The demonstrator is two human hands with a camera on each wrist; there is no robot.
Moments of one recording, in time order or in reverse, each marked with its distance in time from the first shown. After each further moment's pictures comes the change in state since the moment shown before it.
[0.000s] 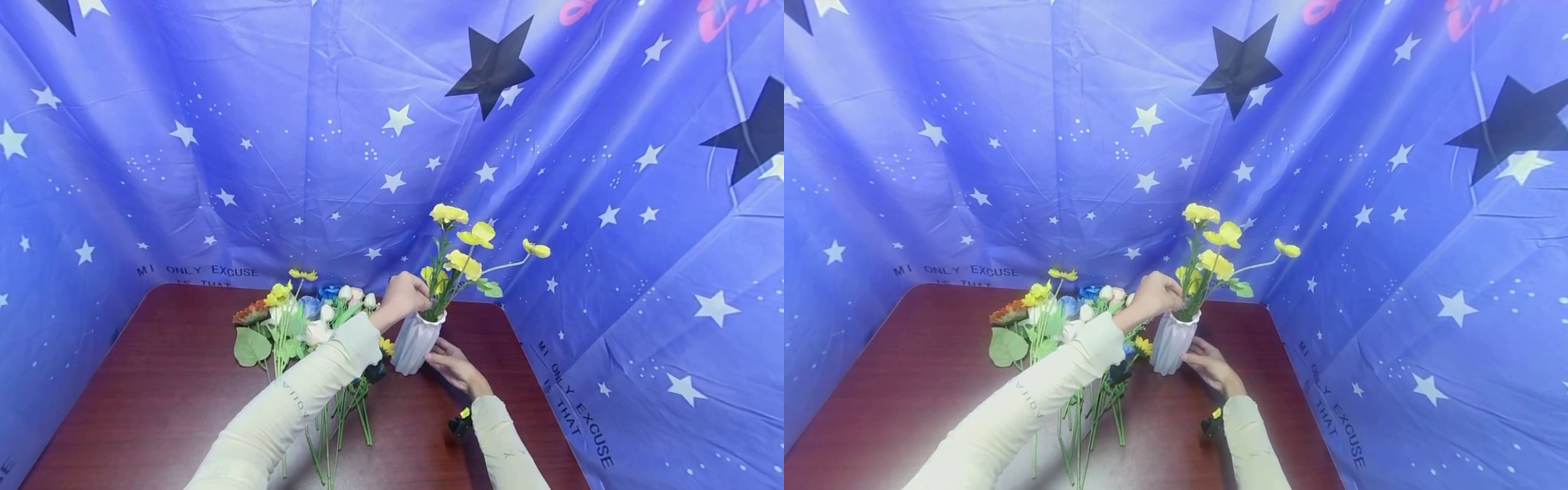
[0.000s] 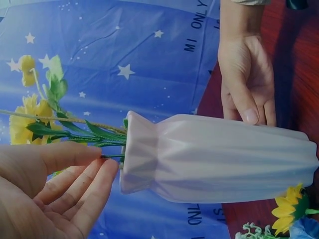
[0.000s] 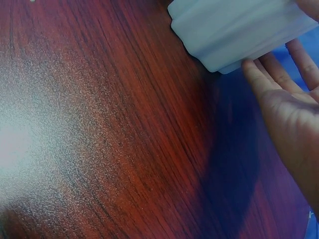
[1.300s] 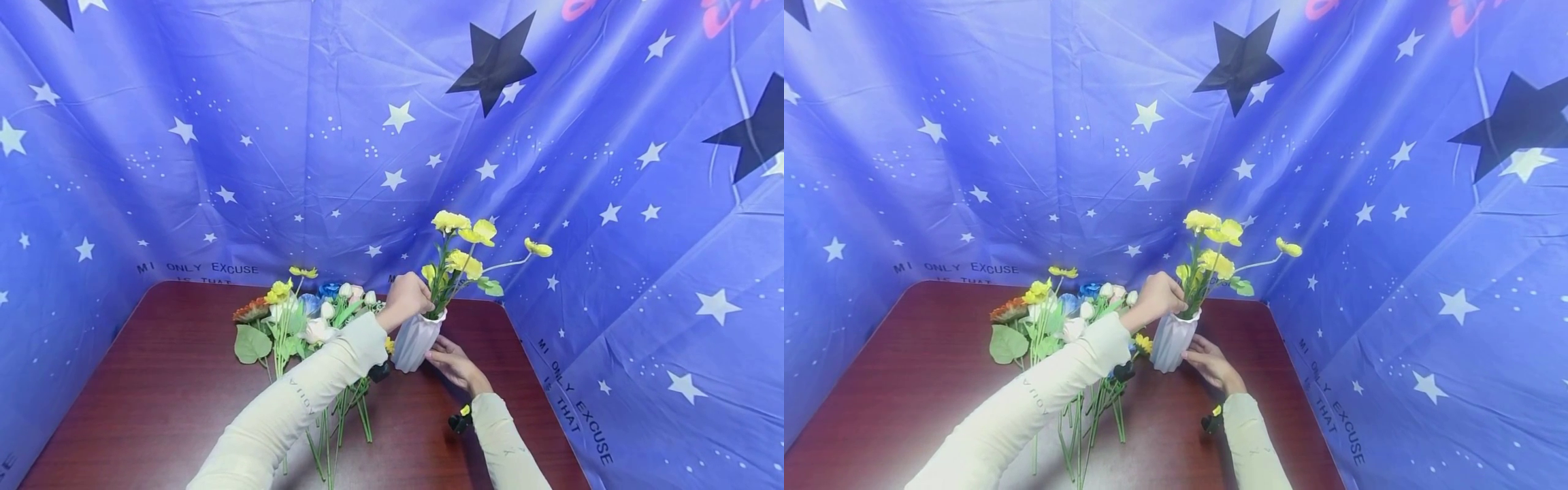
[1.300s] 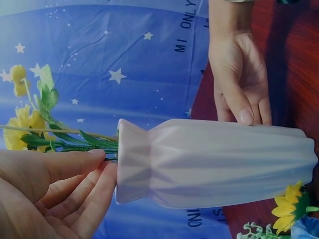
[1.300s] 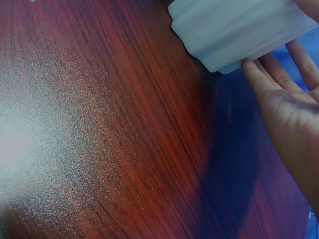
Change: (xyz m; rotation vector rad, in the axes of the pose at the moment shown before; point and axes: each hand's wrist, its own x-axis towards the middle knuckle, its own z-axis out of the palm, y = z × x) left_hand 0.002 0.003 0.009 0.155 -0.010 -0.009; right_hand 0.000 0.000 0.000 -0.019 -0.004 0.002
